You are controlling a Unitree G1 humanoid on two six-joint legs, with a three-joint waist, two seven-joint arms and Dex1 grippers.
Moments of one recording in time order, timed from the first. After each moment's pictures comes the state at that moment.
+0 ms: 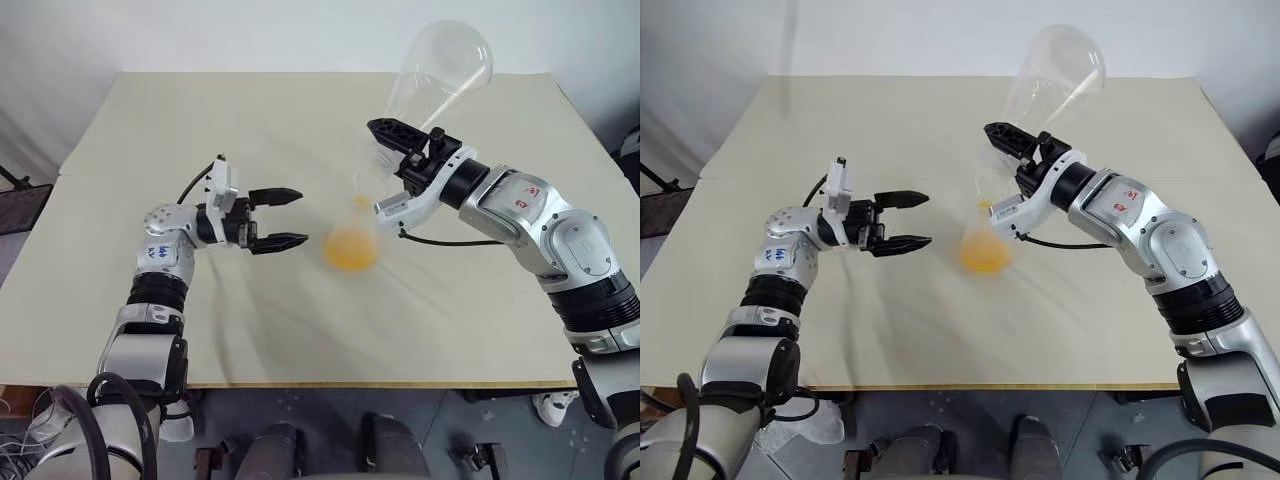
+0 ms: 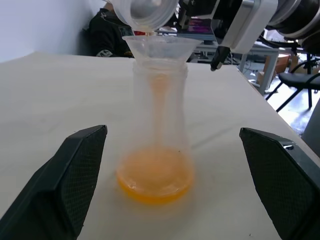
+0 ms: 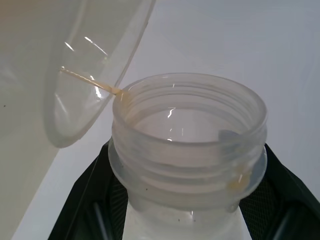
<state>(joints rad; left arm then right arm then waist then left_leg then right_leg) -0.94 0.41 0.10 0.81 -0.36 -0.05 -1.43 -0.88 -0.78 0.33 0.01 -0.99 -0.39 0.27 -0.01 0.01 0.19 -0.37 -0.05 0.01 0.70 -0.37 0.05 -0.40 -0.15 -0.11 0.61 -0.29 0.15</state>
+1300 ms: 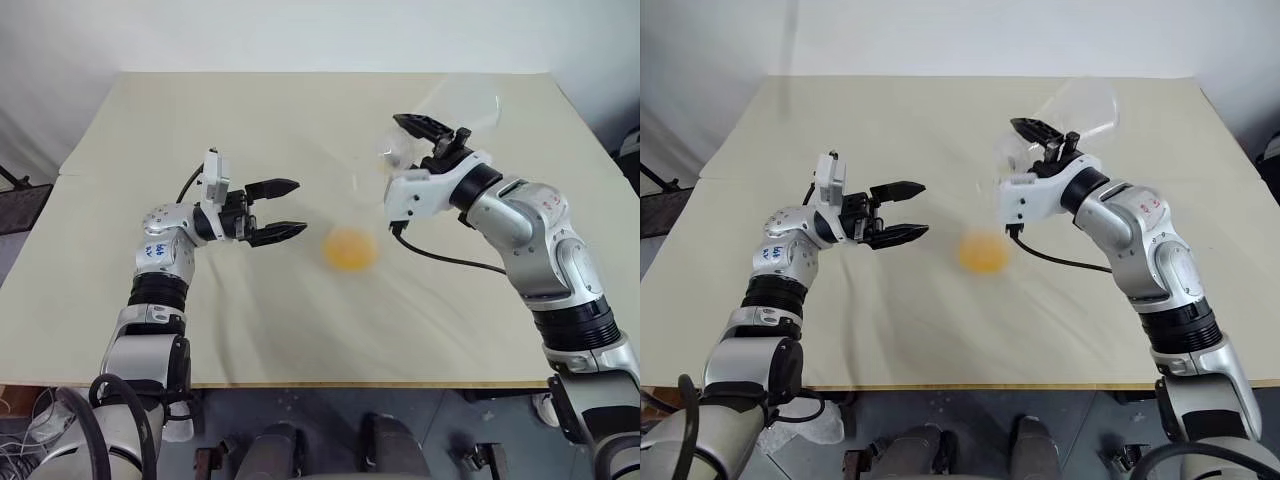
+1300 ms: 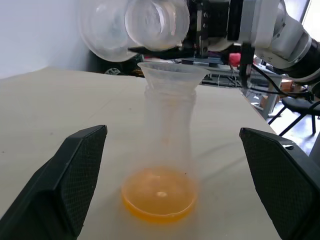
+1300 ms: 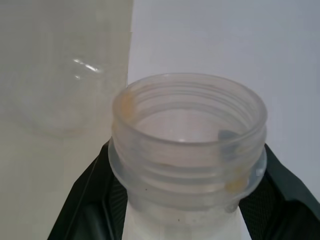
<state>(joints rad) -0.93 0.40 0.13 0.79 -0.39 -0.01 -1.41 -0.76 -0.60 0.13 -0.11 -0.57 -0.05 0.53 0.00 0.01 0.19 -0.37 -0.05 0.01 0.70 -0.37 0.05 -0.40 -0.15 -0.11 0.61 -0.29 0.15</state>
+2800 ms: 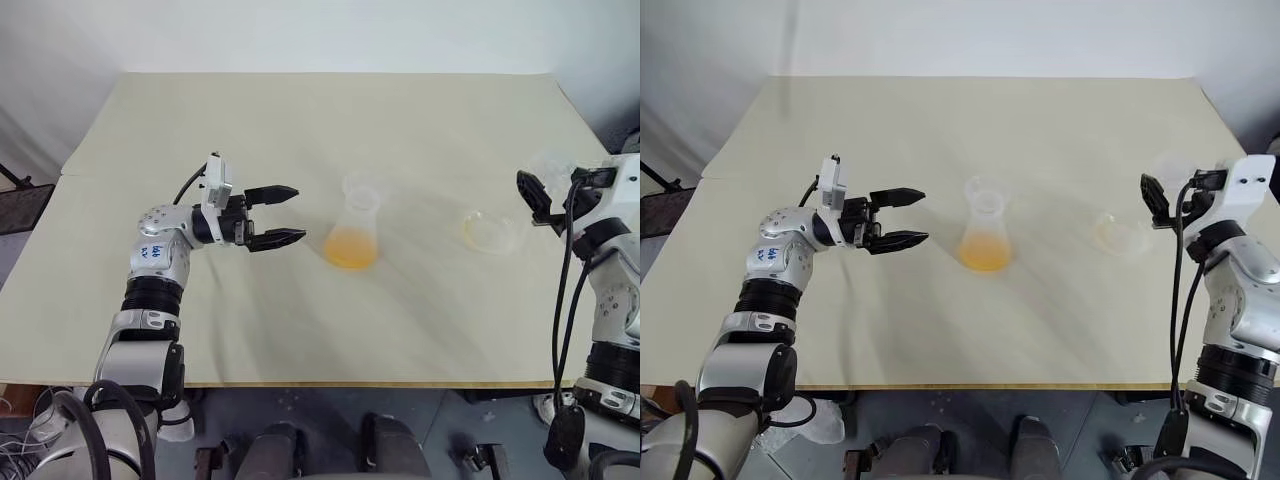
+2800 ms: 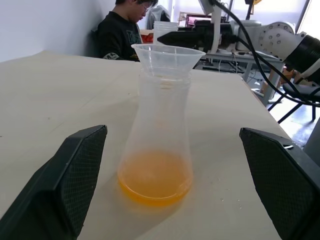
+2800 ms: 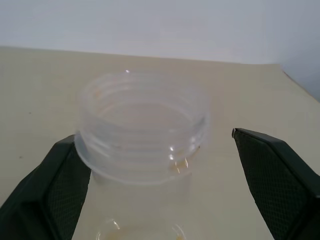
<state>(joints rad) -0.90 0.42 0.10 0.71 -0.38 0.04 -1.39 -0.52 -0.58 -0.51 0.07 0.32 0.45 0.49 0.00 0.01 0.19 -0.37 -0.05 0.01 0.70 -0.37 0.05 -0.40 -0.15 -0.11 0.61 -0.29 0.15</state>
